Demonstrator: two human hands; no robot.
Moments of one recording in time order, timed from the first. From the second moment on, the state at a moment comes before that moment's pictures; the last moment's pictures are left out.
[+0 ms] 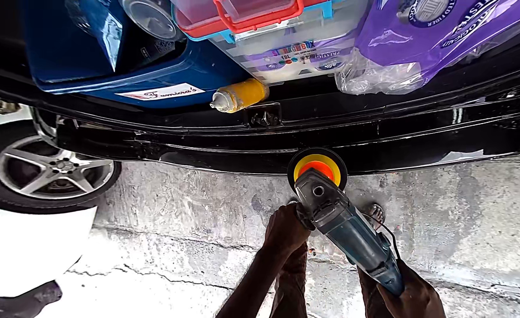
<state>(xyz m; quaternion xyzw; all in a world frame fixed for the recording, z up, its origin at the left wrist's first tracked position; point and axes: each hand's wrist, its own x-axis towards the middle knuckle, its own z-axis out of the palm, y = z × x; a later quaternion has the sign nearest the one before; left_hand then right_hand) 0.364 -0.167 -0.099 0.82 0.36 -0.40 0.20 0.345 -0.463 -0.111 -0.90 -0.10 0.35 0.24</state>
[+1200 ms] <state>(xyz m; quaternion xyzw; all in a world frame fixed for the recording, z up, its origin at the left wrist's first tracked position) 0.324 -0.135 -0.103 0.79 0.37 -0.40 0.27 0.334 -0.432 -0.099 -0.93 -0.15 0.30 0.18</state>
